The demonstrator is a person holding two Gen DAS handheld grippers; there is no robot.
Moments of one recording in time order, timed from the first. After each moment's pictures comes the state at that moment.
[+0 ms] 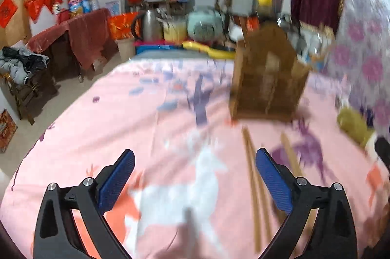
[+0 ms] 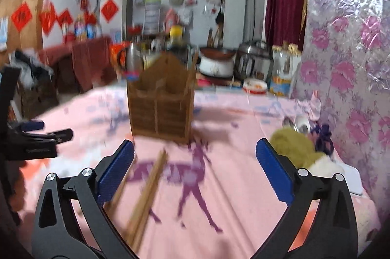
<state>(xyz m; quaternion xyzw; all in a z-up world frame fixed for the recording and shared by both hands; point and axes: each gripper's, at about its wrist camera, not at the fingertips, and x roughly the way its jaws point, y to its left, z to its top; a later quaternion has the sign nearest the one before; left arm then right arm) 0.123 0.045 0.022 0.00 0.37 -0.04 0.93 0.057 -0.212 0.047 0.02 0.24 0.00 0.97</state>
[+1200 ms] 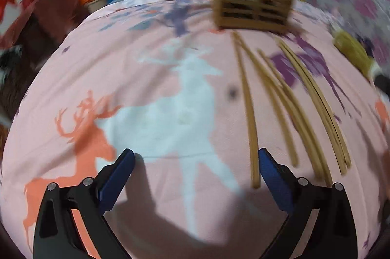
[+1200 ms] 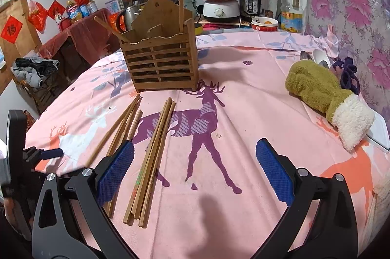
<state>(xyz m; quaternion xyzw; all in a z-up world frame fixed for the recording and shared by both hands) 0.118 0.044 -0.049 0.05 0.52 -0.09 0.85 0.076 -0.227 0.006 0.12 0.38 0.04 0.92</state>
